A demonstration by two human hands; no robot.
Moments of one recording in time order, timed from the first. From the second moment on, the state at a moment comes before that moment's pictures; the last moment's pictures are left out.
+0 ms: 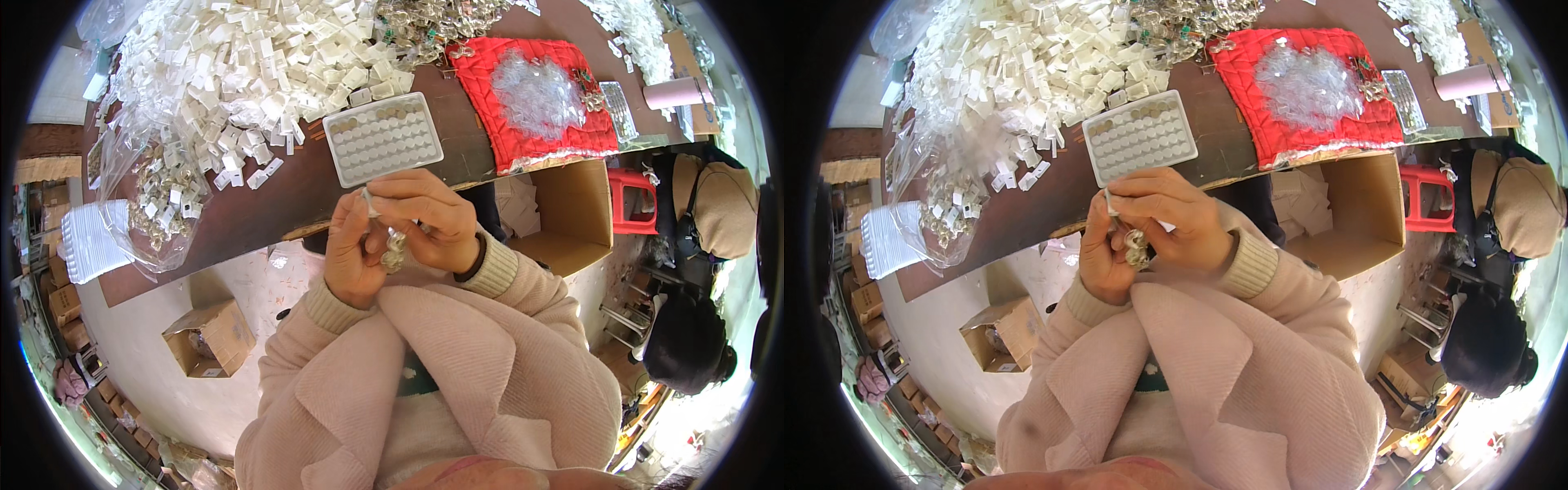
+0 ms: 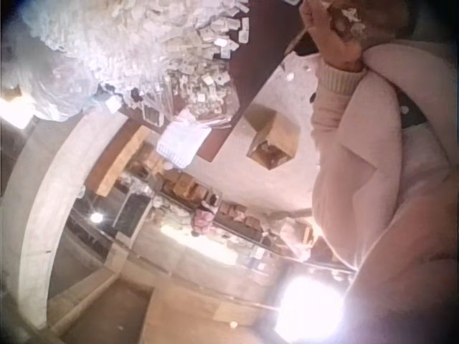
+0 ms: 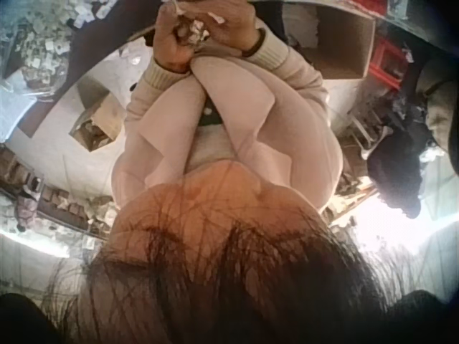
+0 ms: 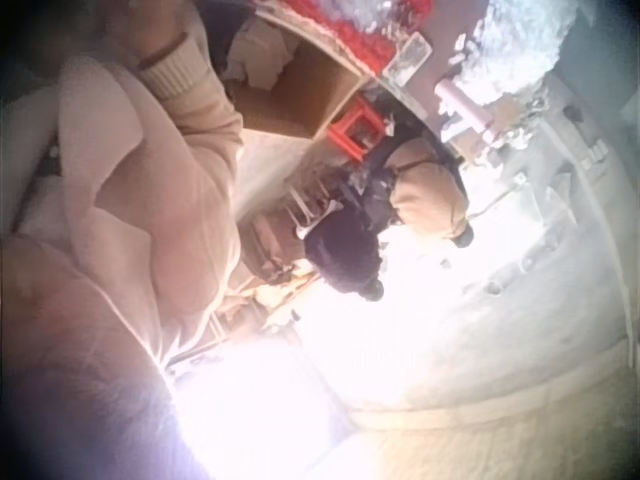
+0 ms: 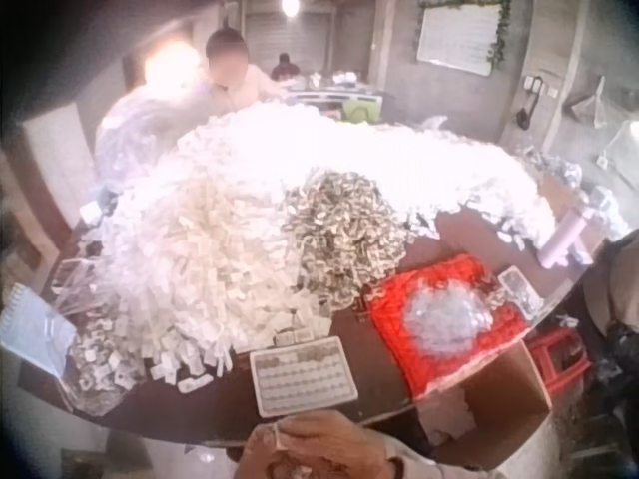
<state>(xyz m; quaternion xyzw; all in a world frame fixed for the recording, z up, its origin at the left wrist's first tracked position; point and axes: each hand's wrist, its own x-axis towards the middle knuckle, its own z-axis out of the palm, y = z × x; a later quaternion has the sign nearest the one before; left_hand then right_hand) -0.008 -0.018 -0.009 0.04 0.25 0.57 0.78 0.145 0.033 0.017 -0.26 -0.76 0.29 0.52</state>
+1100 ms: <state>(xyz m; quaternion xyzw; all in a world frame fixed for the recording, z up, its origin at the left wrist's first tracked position) 0.002 -0.012 -0.002 0.12 0.32 0.56 0.75 0.274 0.057 -0.004 -0.60 -0.69 -0.02 0.40</state>
